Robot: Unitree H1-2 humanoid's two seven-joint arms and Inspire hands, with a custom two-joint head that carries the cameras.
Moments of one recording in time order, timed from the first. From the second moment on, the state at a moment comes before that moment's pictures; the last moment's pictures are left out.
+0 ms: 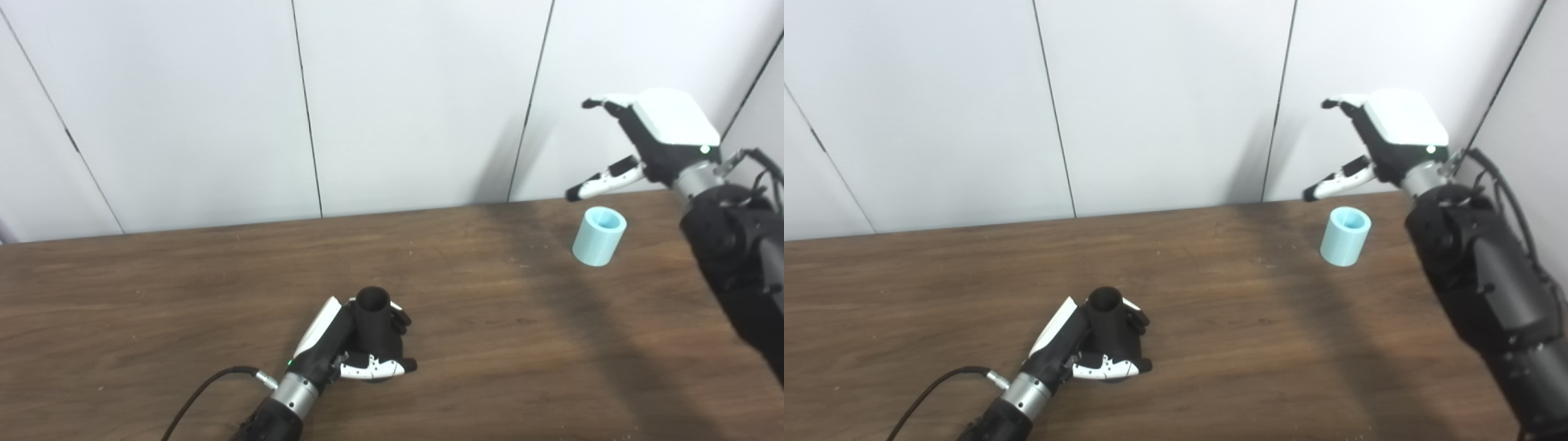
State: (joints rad) left arm -0.29 0.15 -0.41 0.18 0.28 -0.11 -0.09; right arm -0.60 -0.73 0.12 0.02 -0.84 0.29 0.25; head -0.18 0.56
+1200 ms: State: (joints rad) left arm -0.28 0.15 -0.41 0.17 0.29 -0.10 -0.09; right arm -0.67 -0.72 0.28 0.46 -0.86 0.17 0.26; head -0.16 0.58
